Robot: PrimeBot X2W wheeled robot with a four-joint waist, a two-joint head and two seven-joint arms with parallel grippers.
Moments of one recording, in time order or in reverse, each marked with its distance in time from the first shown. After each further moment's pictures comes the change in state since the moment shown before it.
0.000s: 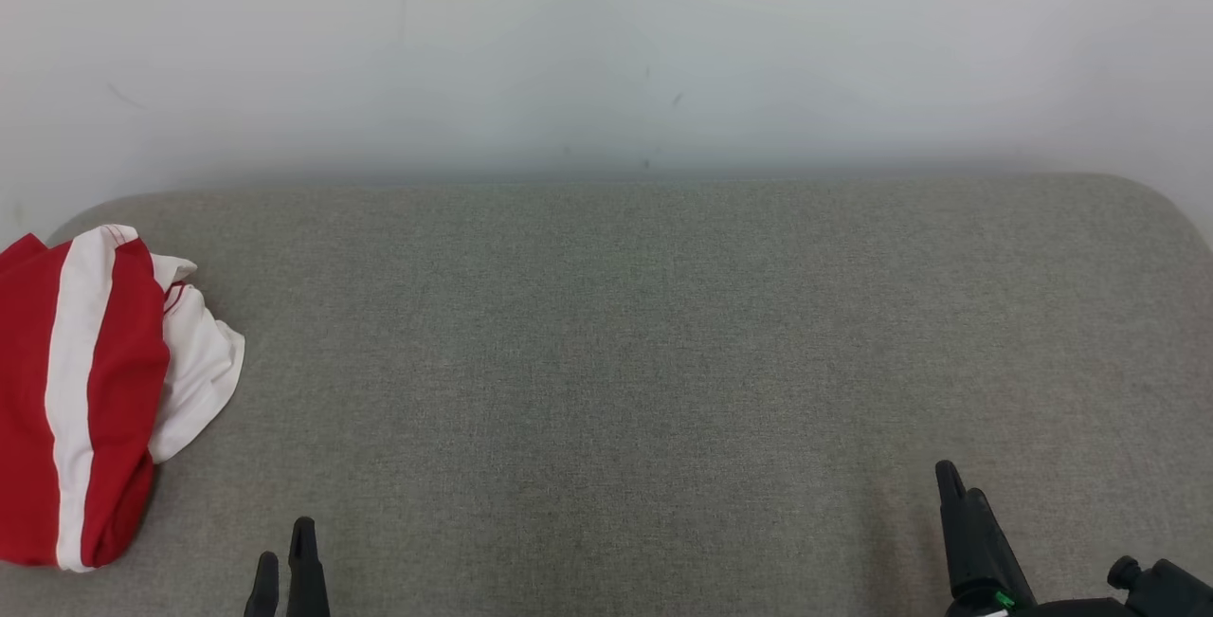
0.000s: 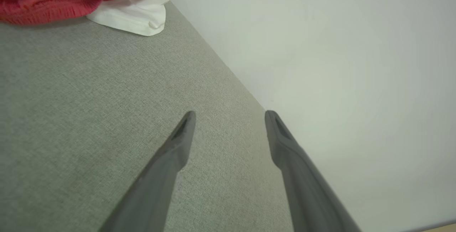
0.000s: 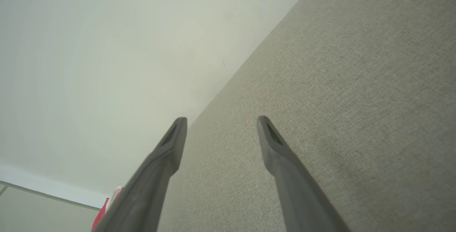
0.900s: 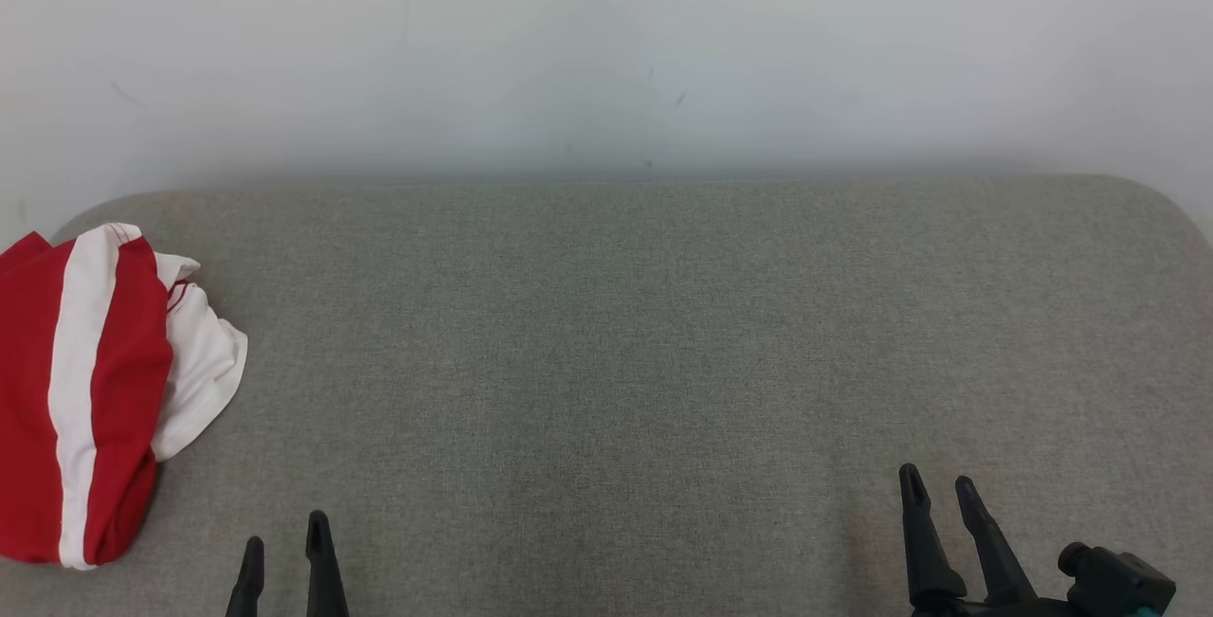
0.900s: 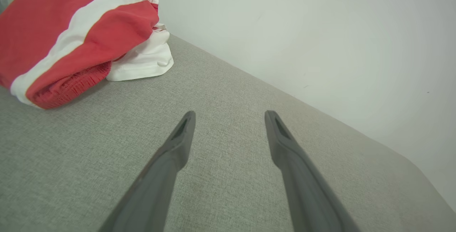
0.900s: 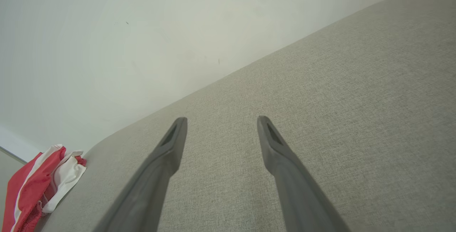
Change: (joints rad) left arm -0.029 0.000 -0.008 0.058 0.388 0.051 -0.056; right arm -0.025 -0.001 0.035 0.059 -0.393 0.000 -0.095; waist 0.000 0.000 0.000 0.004
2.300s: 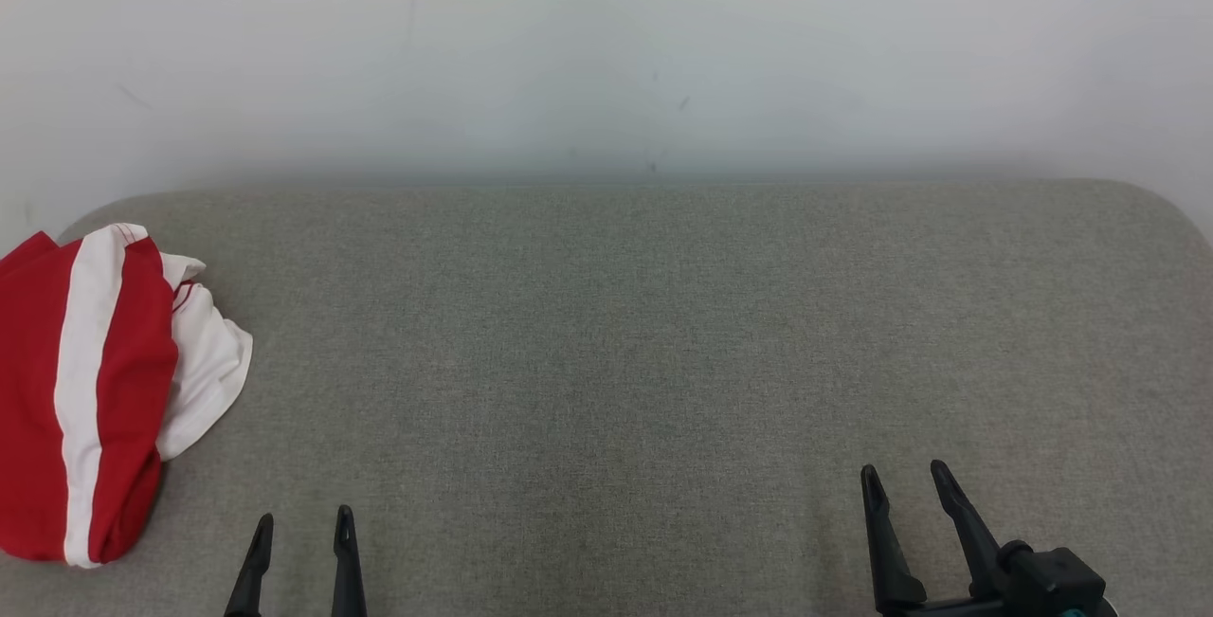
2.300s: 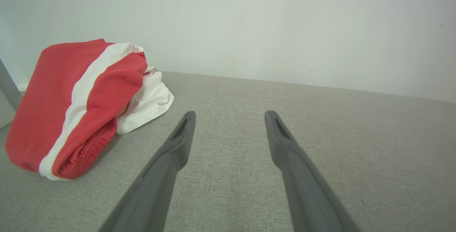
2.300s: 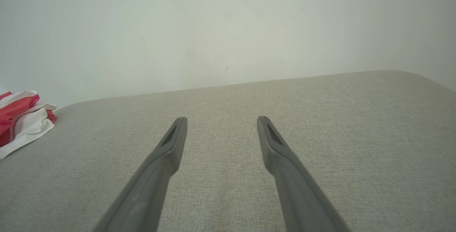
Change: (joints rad) left arm -0.031 0.001 0.015 0.057 0.377 -0.036 -0.068; right arm -0.036 -0.001 0.035 0.069 -0.357 0.000 -0.115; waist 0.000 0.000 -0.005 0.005
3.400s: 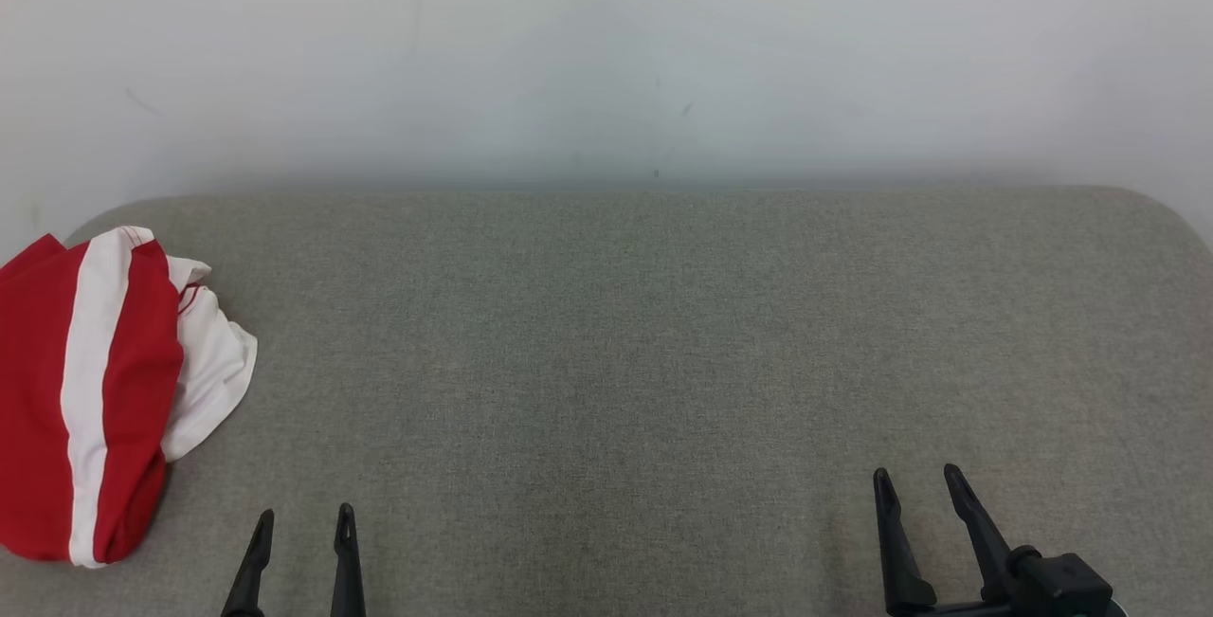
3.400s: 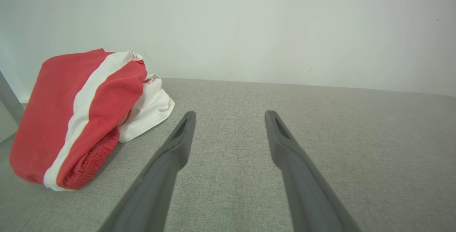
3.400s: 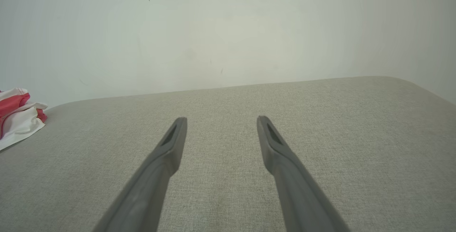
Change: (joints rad) left arm -0.012 0.000 0.016 0.022 0.047 -0.031 -0.017; right arm -0.003 -0.001 -0.025 0.030 -0.029 0.000 -0.033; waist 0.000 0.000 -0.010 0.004
